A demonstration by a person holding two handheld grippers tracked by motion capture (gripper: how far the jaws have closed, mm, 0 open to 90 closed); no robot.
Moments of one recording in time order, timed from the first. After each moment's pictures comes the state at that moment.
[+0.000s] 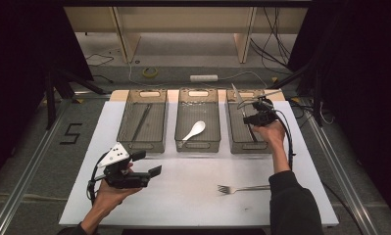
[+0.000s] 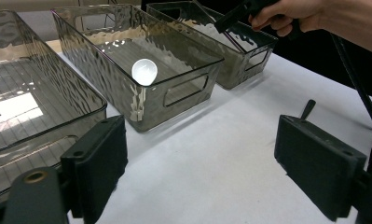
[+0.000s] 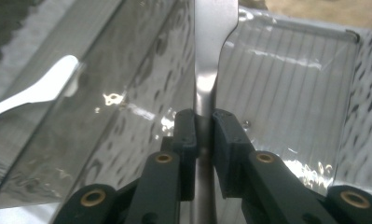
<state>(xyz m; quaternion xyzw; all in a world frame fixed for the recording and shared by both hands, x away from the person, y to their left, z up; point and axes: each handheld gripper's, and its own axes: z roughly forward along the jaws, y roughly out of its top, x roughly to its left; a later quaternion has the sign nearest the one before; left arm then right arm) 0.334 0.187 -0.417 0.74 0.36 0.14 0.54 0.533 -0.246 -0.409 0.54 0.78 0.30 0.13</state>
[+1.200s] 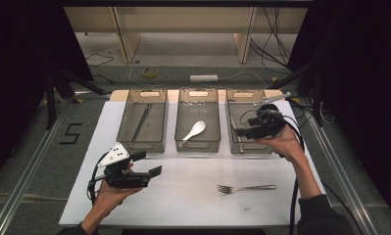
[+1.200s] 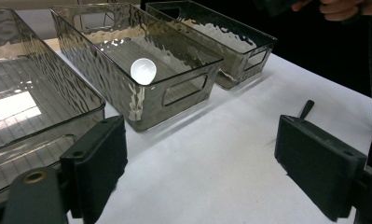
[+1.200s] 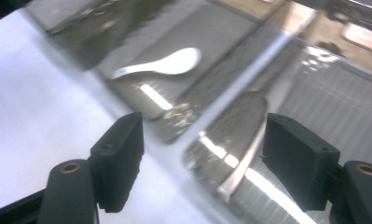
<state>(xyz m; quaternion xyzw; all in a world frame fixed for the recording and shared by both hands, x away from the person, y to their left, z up) 0.335 0.188 -0.417 0.74 0.36 0.13 0.55 0.454 -0.236 -0.352 0.37 0.85 0.36 0.10</state>
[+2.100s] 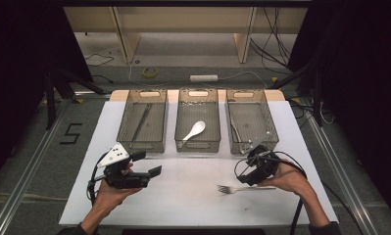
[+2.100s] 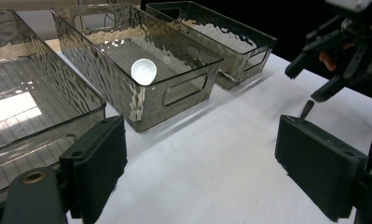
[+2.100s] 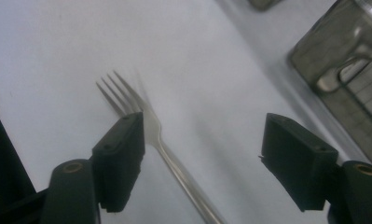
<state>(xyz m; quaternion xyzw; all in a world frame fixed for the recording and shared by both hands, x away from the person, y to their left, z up) 0.334 0.188 -0.417 0.74 0.36 0.13 0.55 0.384 -0.222 -0.411 0.28 0.93 0.21 0.05</state>
